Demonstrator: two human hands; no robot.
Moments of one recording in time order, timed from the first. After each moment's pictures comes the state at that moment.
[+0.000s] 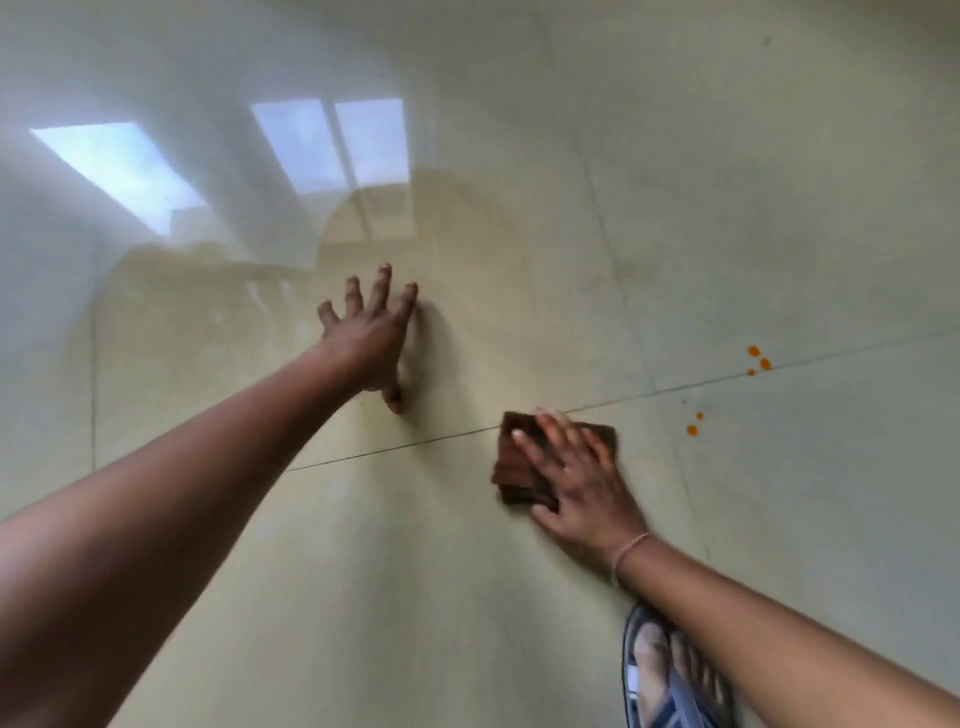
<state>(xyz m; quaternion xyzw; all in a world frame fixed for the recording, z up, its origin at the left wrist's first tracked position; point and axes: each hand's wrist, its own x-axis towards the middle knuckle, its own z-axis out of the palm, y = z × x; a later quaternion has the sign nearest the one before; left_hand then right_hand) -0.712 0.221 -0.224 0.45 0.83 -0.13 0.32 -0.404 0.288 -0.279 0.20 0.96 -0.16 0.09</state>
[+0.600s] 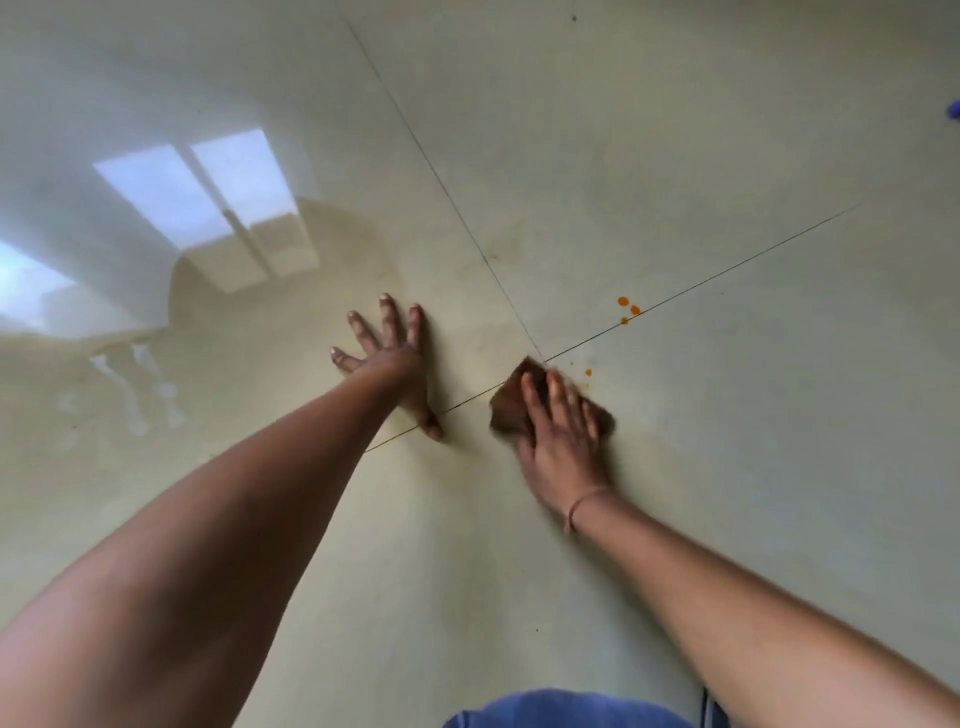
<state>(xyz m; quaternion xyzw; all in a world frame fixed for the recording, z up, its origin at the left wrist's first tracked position) -0.598 0.317 -0.238 0.44 0.78 -0.17 0.40 -0.372 0.312 -0.270 0.51 0.84 -0.15 0.07</state>
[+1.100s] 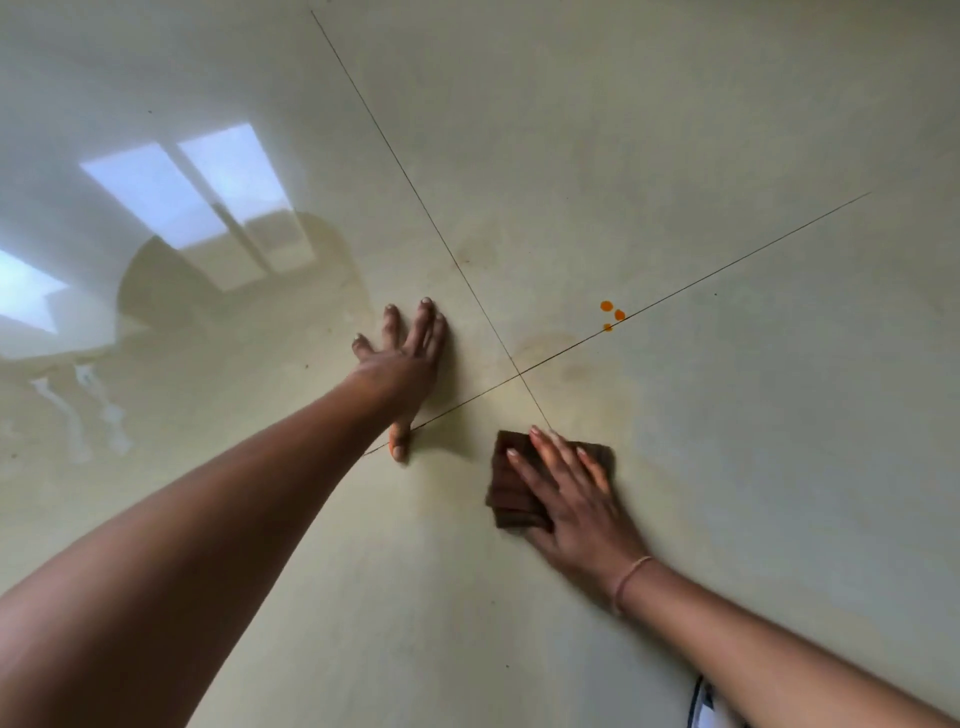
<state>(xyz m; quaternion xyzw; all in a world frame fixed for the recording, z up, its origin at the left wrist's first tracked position) -0.568 0.350 -0.232 0.57 0.69 -0.28 0.34 -0.289 0.305 -0.284 0.34 0.92 -0.17 0.05</state>
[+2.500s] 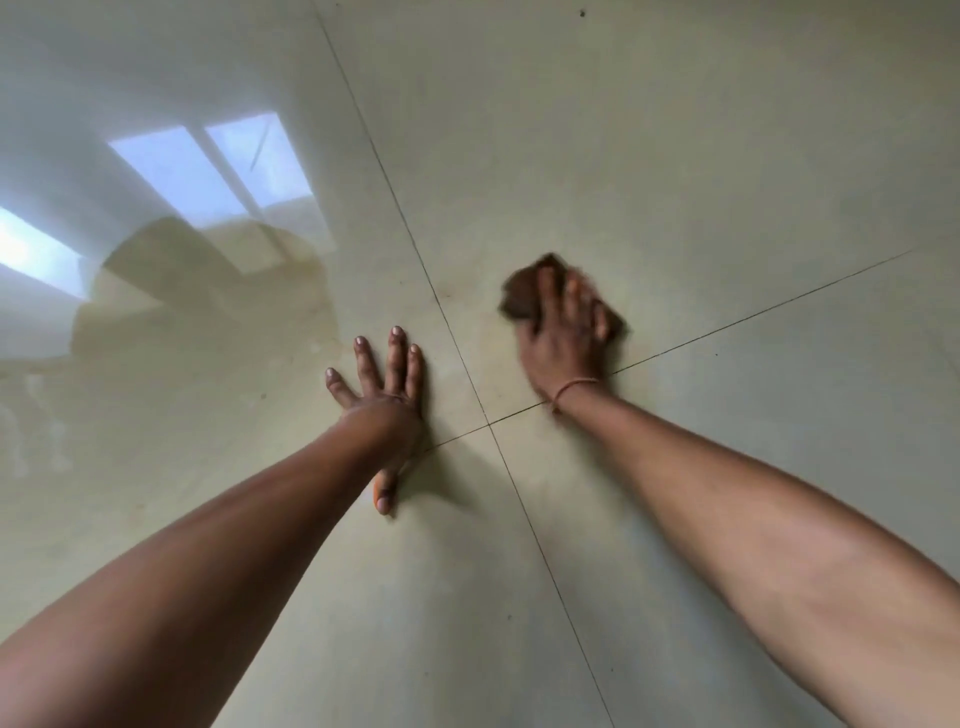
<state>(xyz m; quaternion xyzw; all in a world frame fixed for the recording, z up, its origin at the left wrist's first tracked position) -0.544 0.380 -0.259 0.45 0.74 -0.30 0.40 -0.401 0.522 -0.289 0.55 0.82 -0.13 -0.01</state>
